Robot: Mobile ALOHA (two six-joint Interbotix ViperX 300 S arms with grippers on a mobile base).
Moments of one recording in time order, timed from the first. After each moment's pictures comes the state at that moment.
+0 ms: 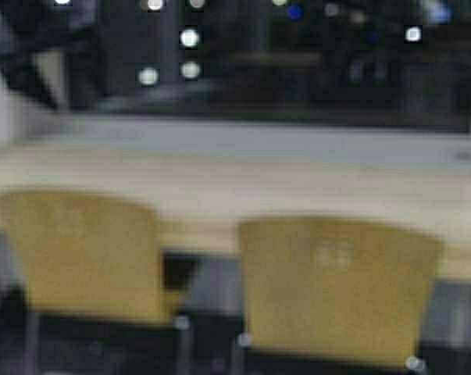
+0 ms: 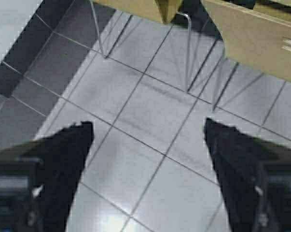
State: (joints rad) left arm -0.32 -0.46 0.97 -0.33 0.34 0.03; right arm 0.43 -0.30 0.74 0.25 0.25 0.00
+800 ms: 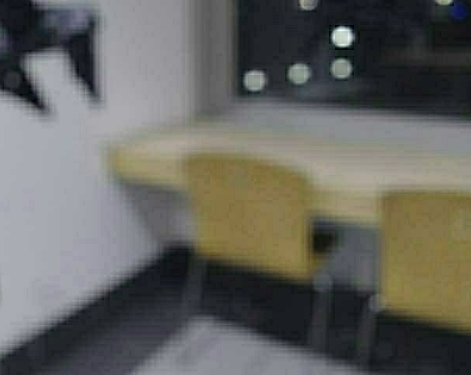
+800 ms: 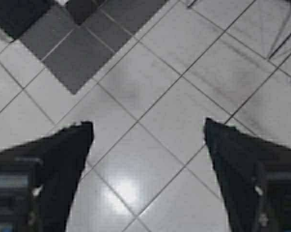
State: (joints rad) left arm -0.31 -0.48 0.98 -0.28 0.35 0.02; right arm 0.41 -0.32 0.76 0.19 0.24 0.04
